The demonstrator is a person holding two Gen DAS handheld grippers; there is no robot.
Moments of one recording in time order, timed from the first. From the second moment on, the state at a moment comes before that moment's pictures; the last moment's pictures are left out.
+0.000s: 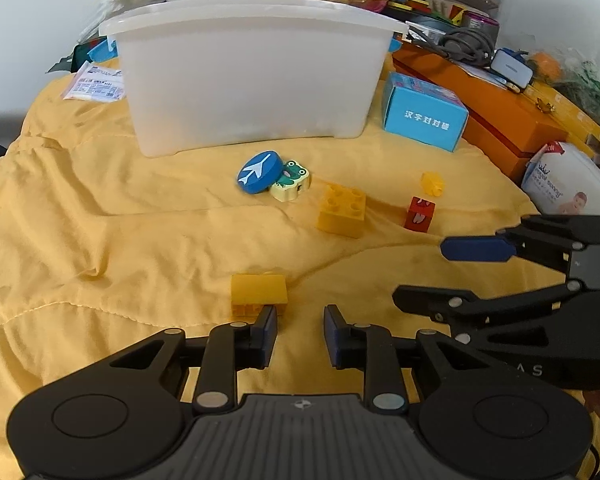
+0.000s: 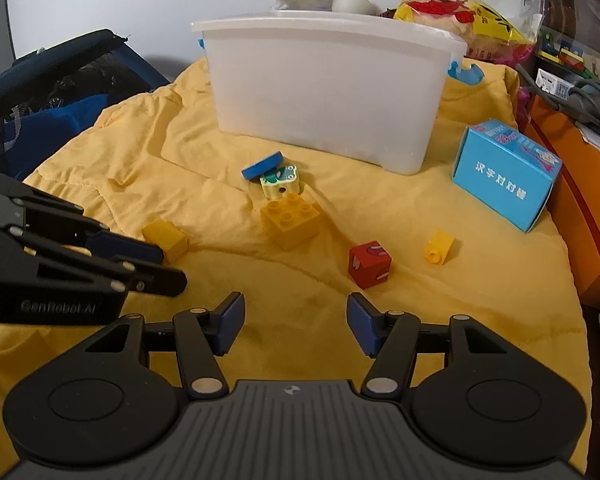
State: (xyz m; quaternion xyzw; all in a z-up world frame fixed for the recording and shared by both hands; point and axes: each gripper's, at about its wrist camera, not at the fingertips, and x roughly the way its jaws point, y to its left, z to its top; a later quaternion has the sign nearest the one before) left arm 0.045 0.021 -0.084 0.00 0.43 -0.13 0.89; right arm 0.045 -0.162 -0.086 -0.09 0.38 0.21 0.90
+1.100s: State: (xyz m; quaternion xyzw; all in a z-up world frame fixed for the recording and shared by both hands) left arm 0.034 0.012 -0.088 0.03 0.43 -0.15 0.89; right arm 0.041 -0.167 -0.099 -0.09 0.38 0.22 0.89
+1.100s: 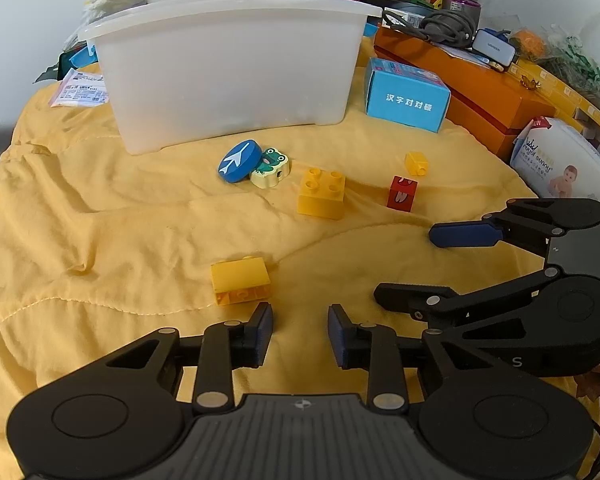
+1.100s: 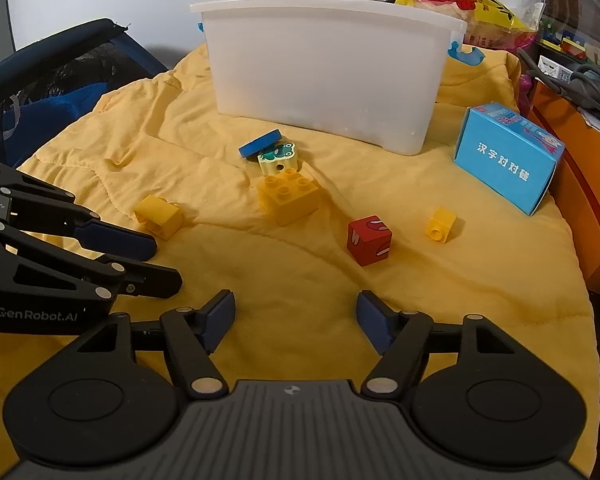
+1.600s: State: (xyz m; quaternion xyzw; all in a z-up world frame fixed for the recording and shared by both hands) left arm 0.048 0.032 -0.081 -0.02 0.43 -0.11 0.90; right arm 0.057 -0.163 -0.074 -0.10 0.34 0.22 0.91
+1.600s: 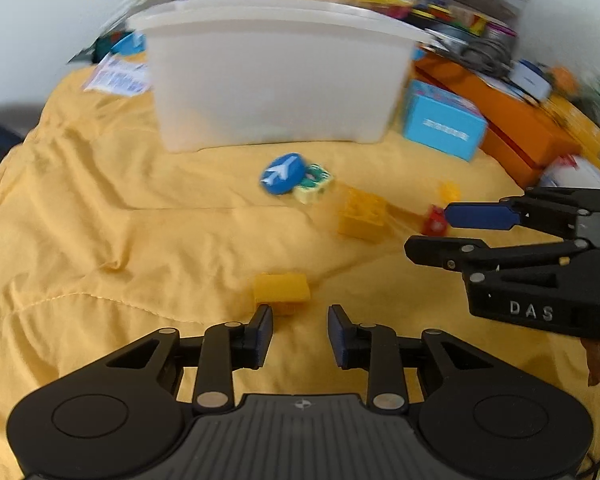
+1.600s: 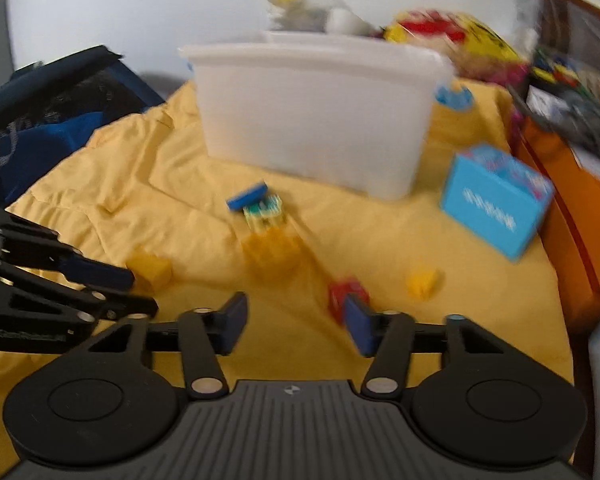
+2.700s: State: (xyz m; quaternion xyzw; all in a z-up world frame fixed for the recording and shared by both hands) left arm 0.028 0.008 -0.085 0.03 0.44 -0.18 0.88; right arm 0.040 -0.168 -0.092 -0.14 0.38 0.23 0.88
